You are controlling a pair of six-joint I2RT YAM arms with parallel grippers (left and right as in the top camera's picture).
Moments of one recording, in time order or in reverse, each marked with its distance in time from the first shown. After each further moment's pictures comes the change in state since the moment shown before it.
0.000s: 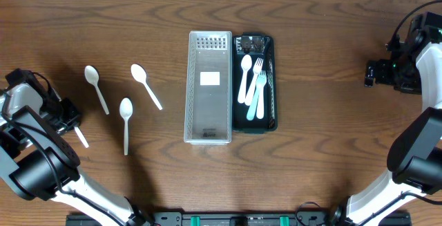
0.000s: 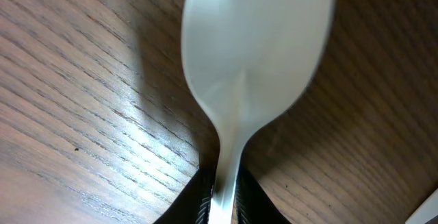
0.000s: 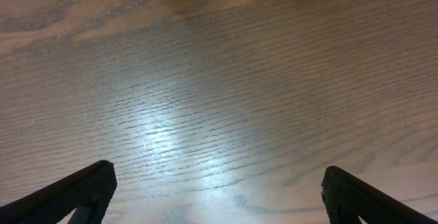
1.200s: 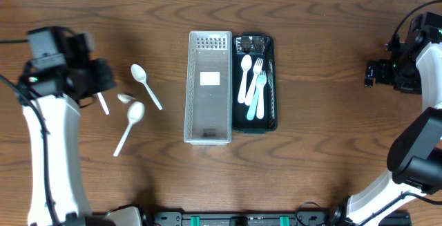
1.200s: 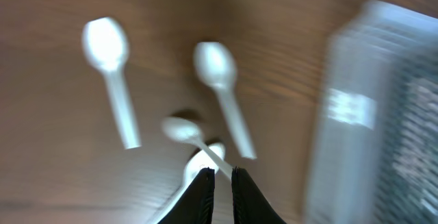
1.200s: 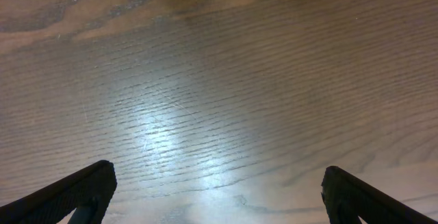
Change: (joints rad) left arm -0.456 -0.610 0.031 -0.125 0.167 -0.001; right arm 0.000 0.000 0.000 0.000 0.000 0.000
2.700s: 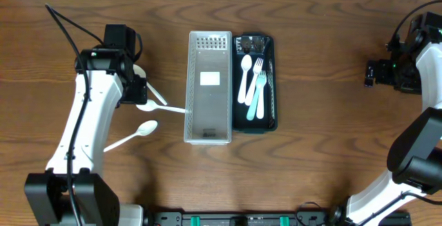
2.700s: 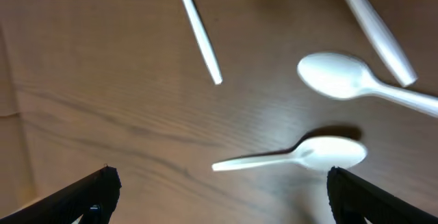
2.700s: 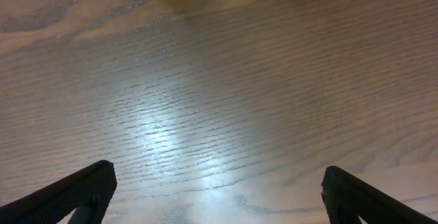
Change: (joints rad) left arm -0.240 0.197 0.004 -0.193 -0.583 0.004; right arm 0.000 0.000 0.000 0.000 0.000 0.000
